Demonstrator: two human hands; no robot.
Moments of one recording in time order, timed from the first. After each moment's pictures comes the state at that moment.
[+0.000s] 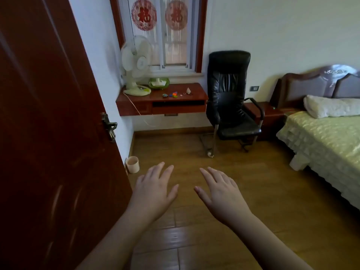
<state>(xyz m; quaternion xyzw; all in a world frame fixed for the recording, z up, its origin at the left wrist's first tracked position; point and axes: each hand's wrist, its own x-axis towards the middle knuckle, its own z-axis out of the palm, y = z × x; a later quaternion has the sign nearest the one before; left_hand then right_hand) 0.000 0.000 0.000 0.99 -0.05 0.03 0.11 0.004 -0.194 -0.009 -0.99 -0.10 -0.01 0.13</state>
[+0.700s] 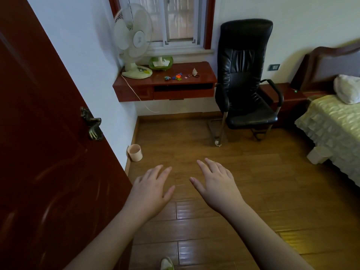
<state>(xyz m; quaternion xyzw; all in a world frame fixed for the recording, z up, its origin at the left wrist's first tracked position) 0.128 -0.033 -0.046 0.99 -0.02 -0.04 0.10 0.159 -0.225 -0.047 -0.98 -0.11 0.03 0.15</state>
